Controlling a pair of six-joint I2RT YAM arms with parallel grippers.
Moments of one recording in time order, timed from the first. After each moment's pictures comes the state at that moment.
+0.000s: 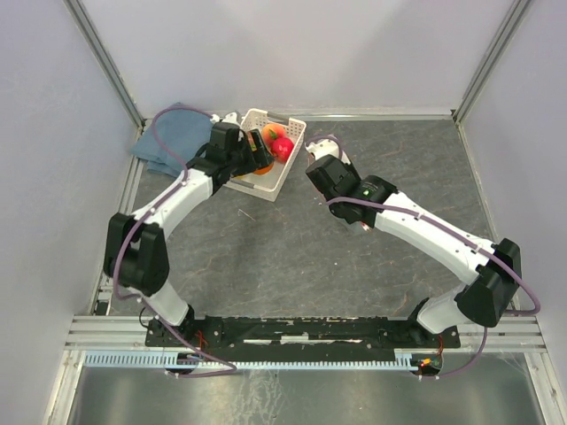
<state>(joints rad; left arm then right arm) -0.37 1.70 1.33 -0.24 0.03 -0.56 0.84 1.48 1.38 -0.77 0.82 0.08</state>
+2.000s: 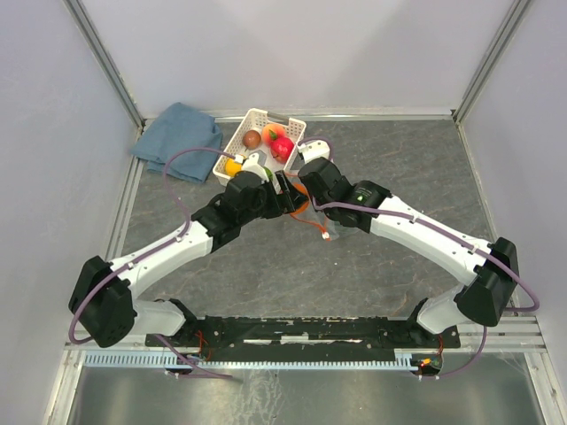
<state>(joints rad) -0.71 1.29 0.90 -0.02 -0.02 -0.81 0.90 1.48 1.38 -0.64 0.56 0.26</state>
